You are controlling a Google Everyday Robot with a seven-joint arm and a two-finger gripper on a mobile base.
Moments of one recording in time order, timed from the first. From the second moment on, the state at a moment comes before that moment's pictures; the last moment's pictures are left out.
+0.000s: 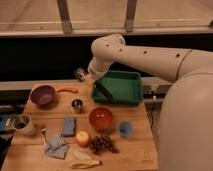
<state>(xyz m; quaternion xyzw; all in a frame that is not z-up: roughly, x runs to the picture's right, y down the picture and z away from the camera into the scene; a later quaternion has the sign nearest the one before) -0.066 -0.042 0.738 -0.27 -0.08 0.36 0.89</state>
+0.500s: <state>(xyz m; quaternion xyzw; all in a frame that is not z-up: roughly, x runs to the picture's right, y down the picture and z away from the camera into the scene) -0.090 -0.031 0.744 -0.29 -0.09 0.33 0.90</state>
